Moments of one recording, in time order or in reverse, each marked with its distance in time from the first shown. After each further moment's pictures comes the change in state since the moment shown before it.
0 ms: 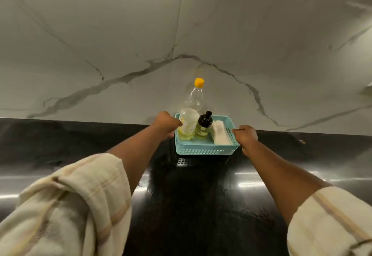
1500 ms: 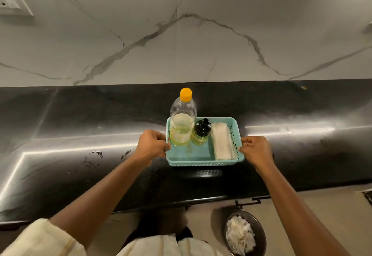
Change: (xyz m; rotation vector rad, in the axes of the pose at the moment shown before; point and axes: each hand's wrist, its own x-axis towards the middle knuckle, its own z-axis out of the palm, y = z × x) left_hand -0.263 -0.152 -0.065 0.061 -0.013 -0.081; right_hand -0.274 0.141 -0.097 -0.152 -0.176 -0.129
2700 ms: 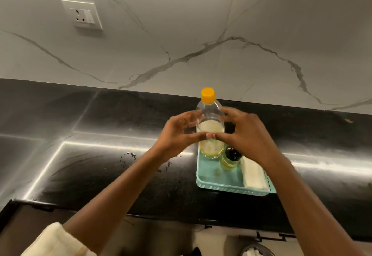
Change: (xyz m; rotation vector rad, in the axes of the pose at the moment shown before) left_hand -0.047 0.057 -0.067 -0.160 -0.046 0.635; right_hand -0.065 -0.216 0.017 -0.284 -0.189 -0.787
